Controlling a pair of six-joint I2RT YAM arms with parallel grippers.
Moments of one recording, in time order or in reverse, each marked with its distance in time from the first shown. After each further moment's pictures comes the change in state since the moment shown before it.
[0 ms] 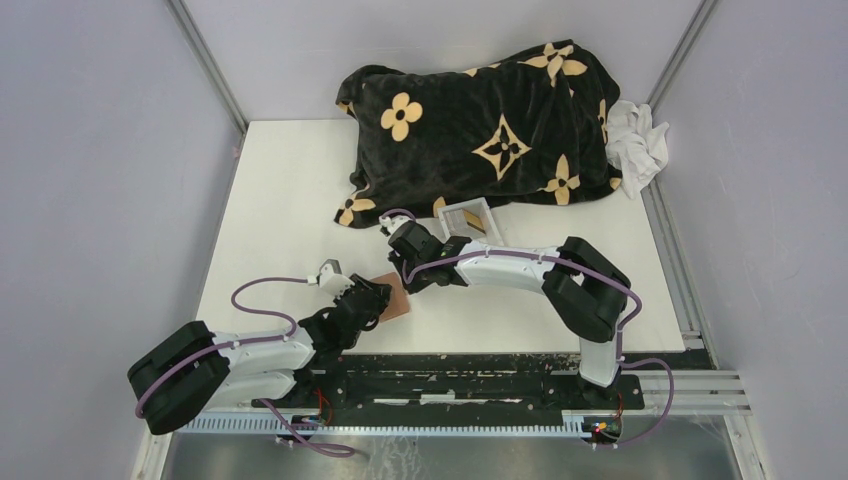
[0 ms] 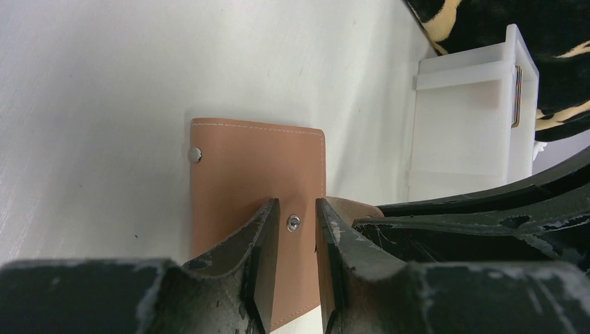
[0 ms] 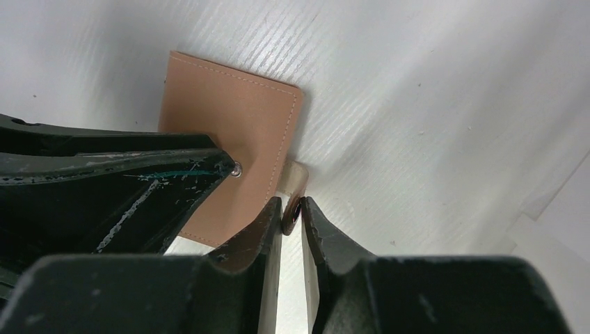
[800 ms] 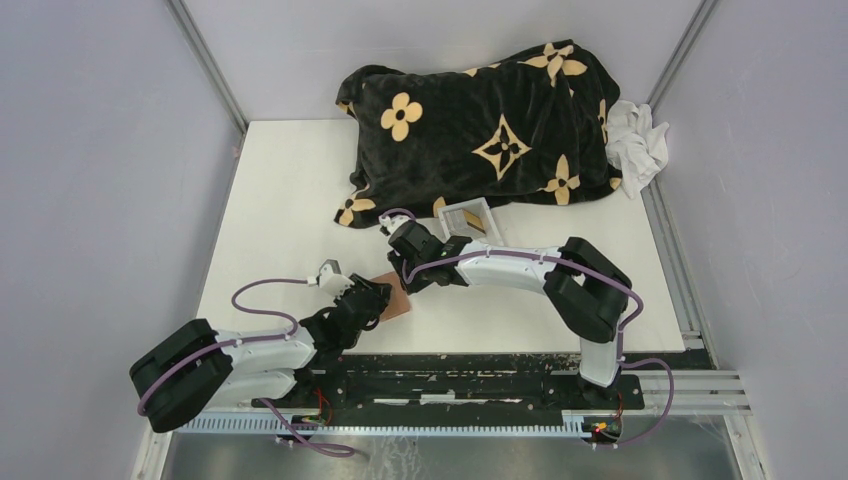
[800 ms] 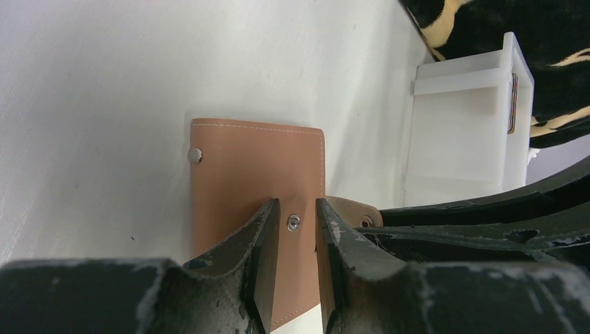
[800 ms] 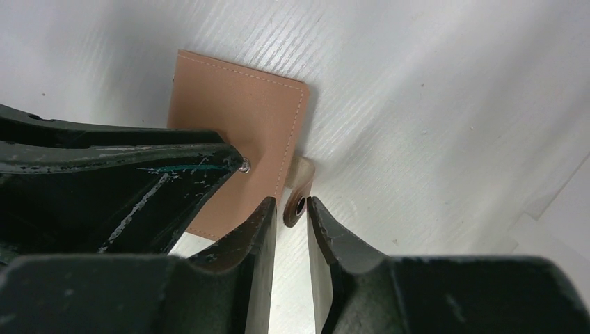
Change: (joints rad) left arm 0.000 0.016 0.000 0.017 -0.004 -0.023; right arm 0.000 -0.004 0.000 0.000 -0.007 0.000
